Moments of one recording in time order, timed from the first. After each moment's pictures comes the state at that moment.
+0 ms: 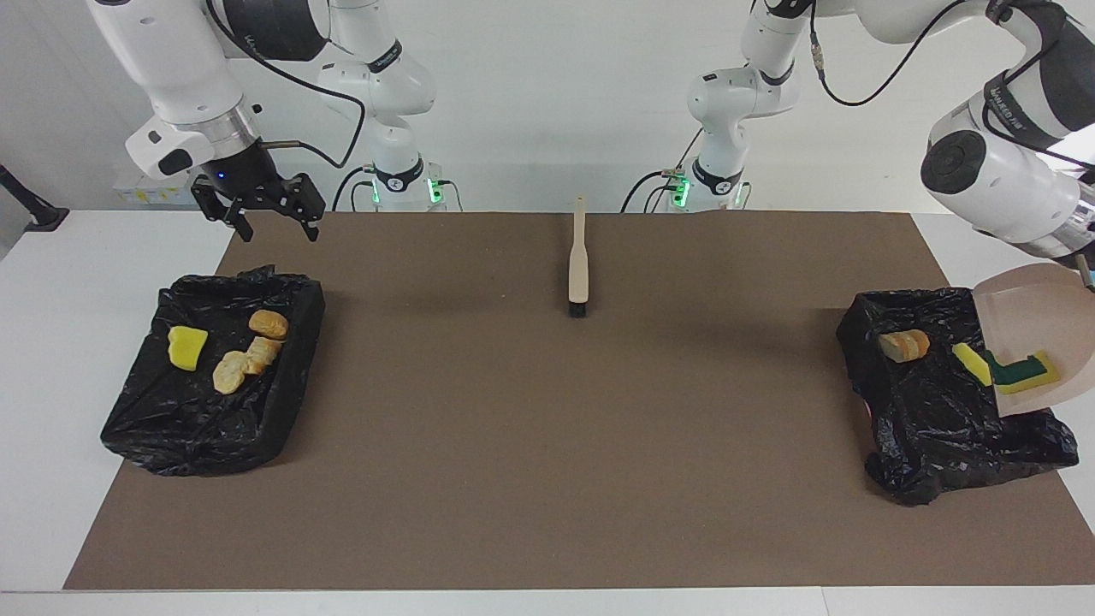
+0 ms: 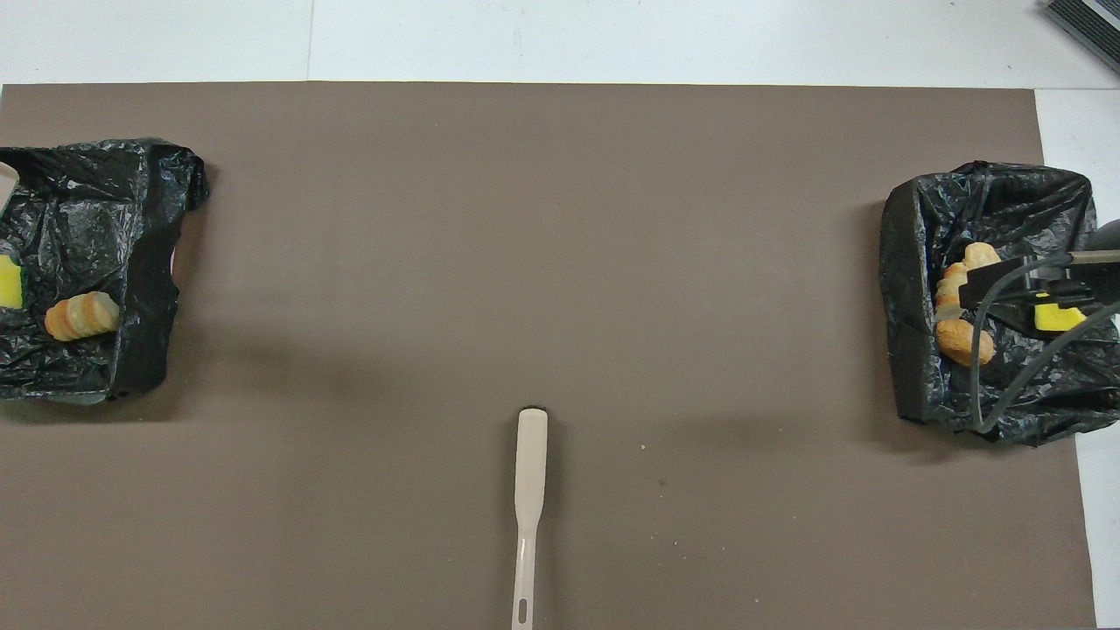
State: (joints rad) left arm 0.08 0.16 -0.03 -1.72 1.37 1.99 1.39; right arm -0.06 -0.03 0.02 -1.63 0.01 1.61 -0.01
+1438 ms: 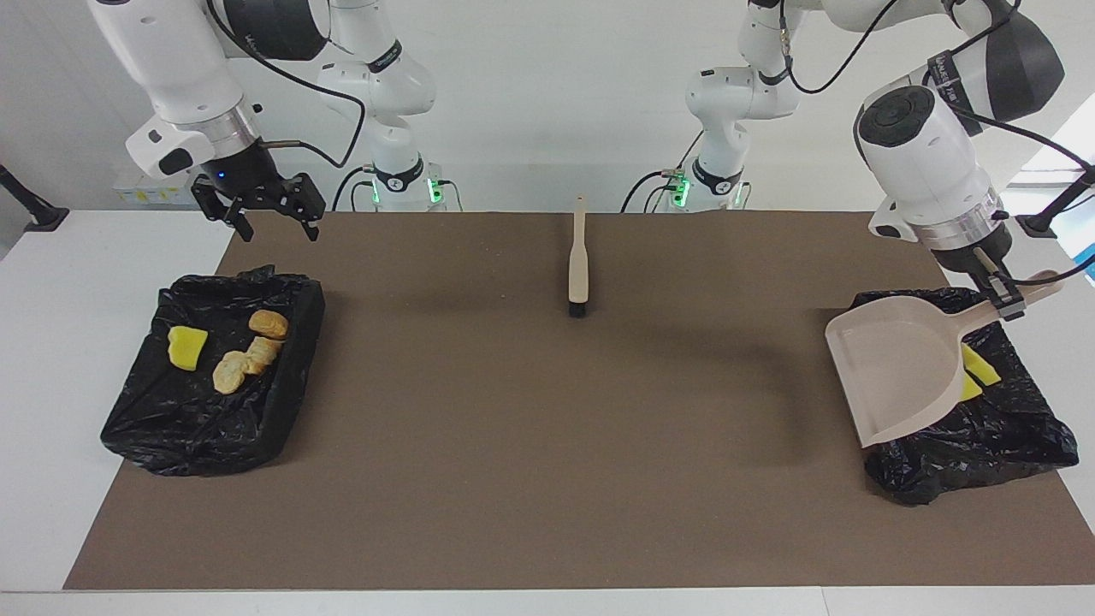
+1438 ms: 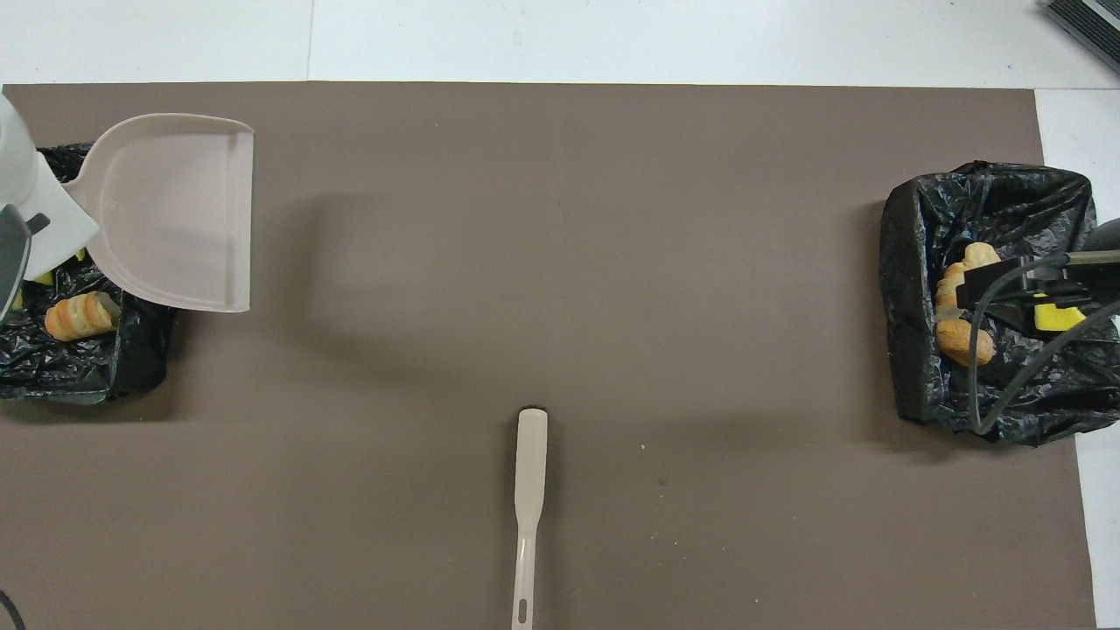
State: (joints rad) left arm -0.06 0.15 -0.03 -1.63 0.64 1.90 1.33; right arm -0.06 -0.03 0.02 -1.63 0.01 1.61 -0.01
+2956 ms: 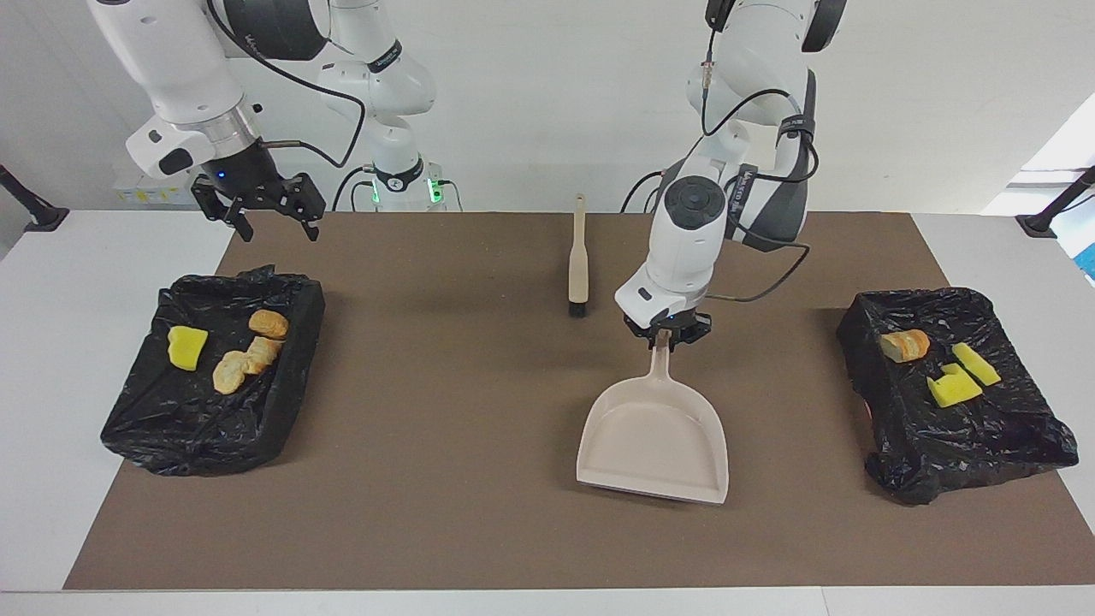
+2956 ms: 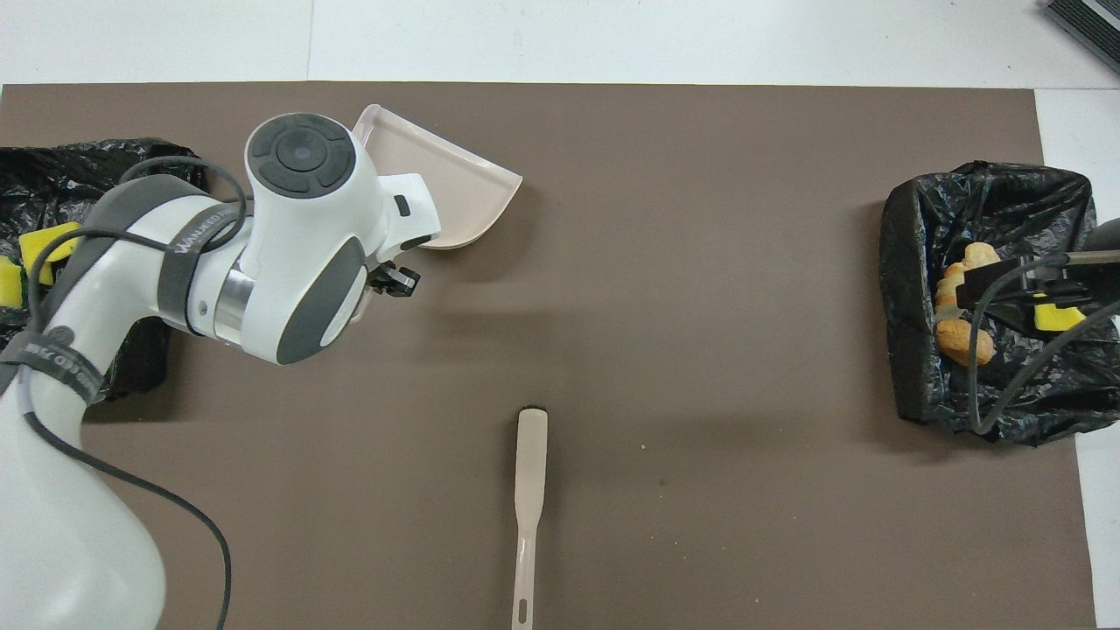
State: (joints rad) left arm -0.49 0.36 -0.05 -1.62 0.05 1.95 -0.38; right arm -0.06 -0.03 0.02 -1.63 0.01 1.61 -0.01
